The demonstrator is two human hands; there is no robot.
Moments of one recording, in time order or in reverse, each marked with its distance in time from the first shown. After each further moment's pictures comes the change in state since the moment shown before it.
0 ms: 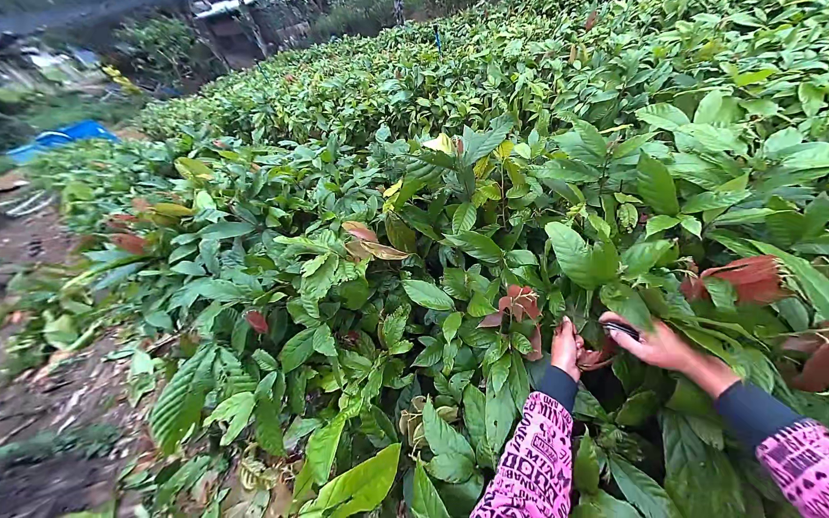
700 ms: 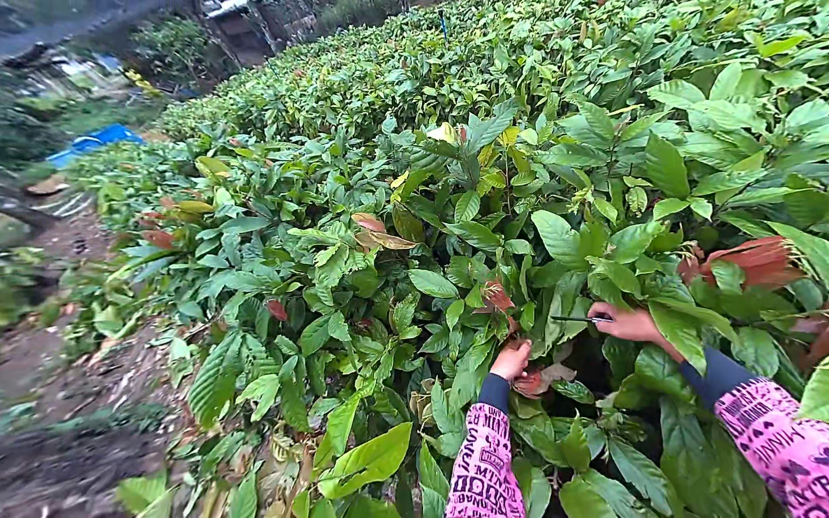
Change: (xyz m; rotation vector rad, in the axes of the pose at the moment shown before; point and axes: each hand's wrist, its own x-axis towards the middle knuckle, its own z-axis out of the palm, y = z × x) left_hand -0.038 0.038 -0.132 0.878 -0.010 -0.076; right_hand 0.043 0.007 0.019 0.012 -0.593 0.397
